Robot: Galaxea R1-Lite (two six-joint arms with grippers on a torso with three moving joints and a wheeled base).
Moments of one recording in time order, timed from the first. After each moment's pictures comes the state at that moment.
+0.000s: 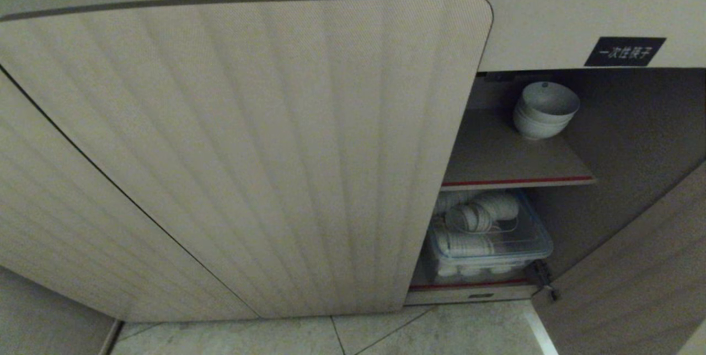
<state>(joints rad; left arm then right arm) 0.00 0.00 0.00 0.00 -0.01 -0.02 0.12 0.74 -0.61 0.89 0.17 0.52</state>
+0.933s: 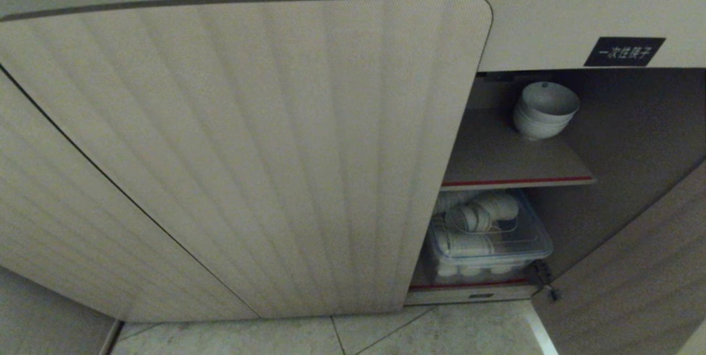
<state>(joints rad) 0.00 0.00 0.00 0.00 -0.01 -0.02 0.13 0.74 -0.62 0.82 0.17 0.47</state>
